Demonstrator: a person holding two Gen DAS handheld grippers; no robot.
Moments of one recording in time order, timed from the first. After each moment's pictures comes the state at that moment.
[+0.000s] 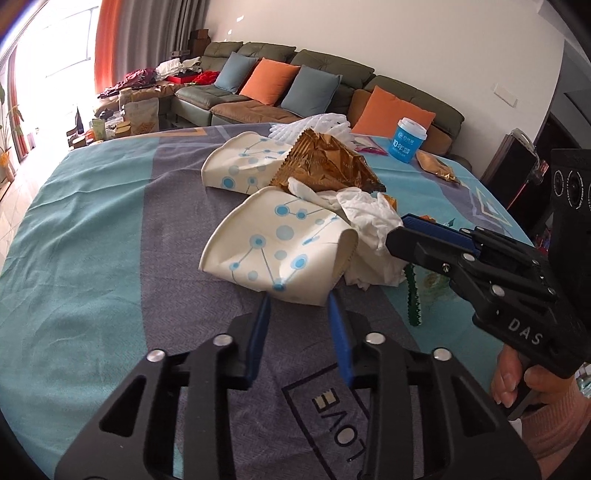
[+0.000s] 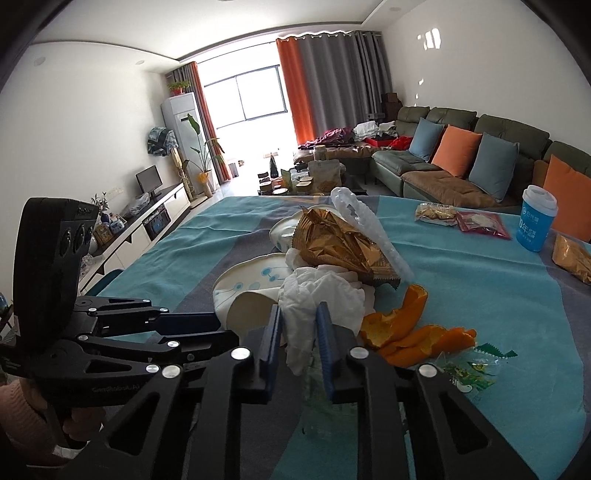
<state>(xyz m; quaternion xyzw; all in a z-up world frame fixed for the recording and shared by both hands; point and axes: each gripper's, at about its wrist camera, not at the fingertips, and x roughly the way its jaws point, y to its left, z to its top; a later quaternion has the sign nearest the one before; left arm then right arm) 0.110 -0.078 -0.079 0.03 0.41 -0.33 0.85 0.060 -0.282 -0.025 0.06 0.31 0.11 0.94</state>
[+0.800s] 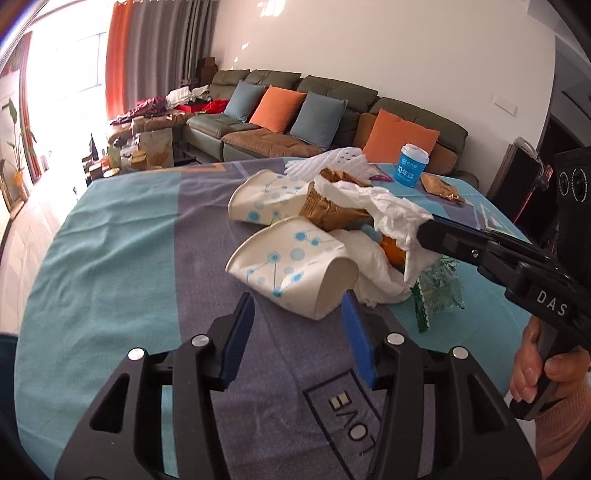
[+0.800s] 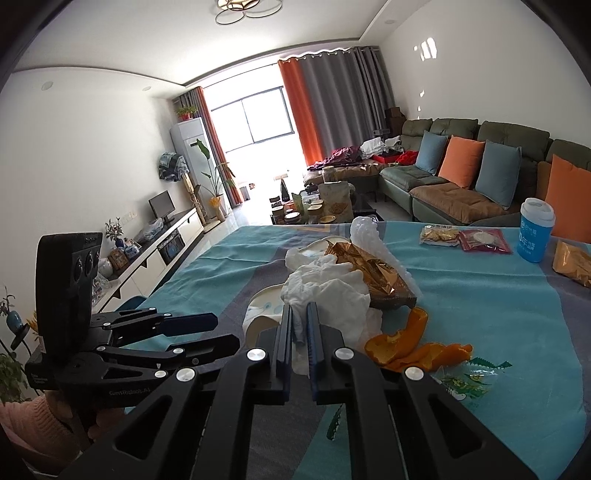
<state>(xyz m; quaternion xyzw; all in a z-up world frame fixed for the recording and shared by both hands) 0.096 -0.063 -0.056 0.04 0.35 -0.31 0.88 0.044 -0.290 -0.001 0.09 0.26 0.13 0.95</state>
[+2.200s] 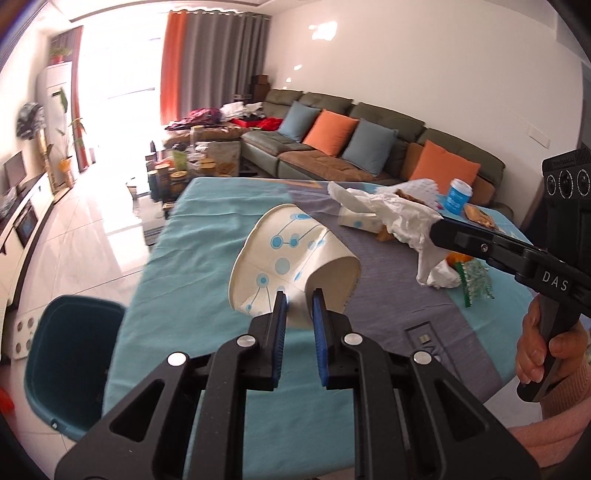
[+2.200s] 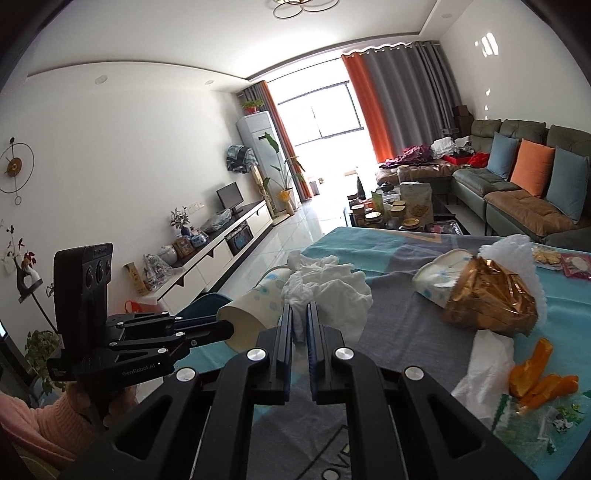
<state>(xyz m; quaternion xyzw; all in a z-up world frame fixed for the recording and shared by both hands) 0.055 0.083 -0.026 0.00 0.32 -0.21 0.92 0.071 -0.206 0.017 0.09 0.26 0.27 0.92</state>
